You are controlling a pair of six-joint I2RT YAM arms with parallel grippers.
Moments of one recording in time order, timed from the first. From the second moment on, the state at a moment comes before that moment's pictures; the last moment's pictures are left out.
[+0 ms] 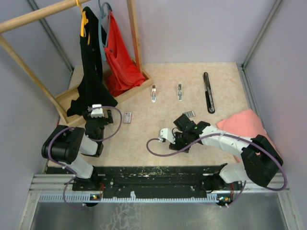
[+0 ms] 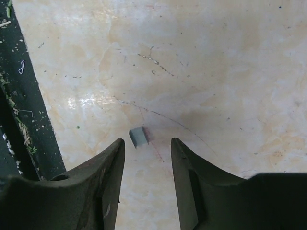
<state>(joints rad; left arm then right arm) -0.17 1.61 0.17 1.41 -0.31 0.10 0.75 1.32 0.71 -0.58 -0.25 -0.69</state>
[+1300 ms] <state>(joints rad) -0.17 1.61 0.17 1.41 -0.31 0.10 0.72 1.41 0.71 -0.58 -0.32 -0.92</state>
